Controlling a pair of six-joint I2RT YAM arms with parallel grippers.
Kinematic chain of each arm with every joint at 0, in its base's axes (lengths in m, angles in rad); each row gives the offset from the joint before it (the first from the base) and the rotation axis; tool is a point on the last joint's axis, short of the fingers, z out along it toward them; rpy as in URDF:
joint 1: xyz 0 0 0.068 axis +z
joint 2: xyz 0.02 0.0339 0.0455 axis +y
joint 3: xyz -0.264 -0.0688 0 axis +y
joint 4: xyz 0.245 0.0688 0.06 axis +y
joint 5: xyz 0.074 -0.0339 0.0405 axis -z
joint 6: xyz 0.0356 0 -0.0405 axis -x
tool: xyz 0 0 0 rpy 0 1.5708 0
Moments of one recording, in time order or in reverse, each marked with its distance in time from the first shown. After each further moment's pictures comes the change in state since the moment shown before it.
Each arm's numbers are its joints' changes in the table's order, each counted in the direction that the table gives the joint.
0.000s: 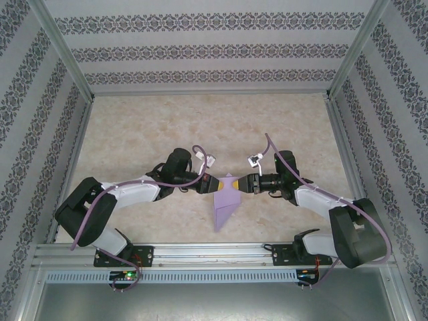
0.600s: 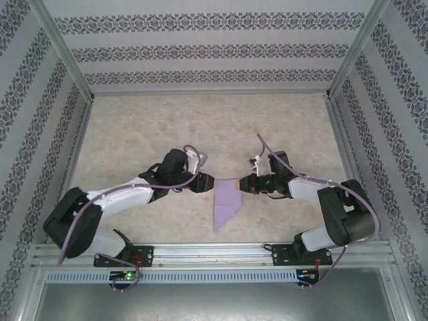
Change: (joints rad) left arm 0.000 -0.158 0.000 0.245 -0.323 -0.097; right arm 0.006 0.175 -0.059 0.115 0.203 -0.016
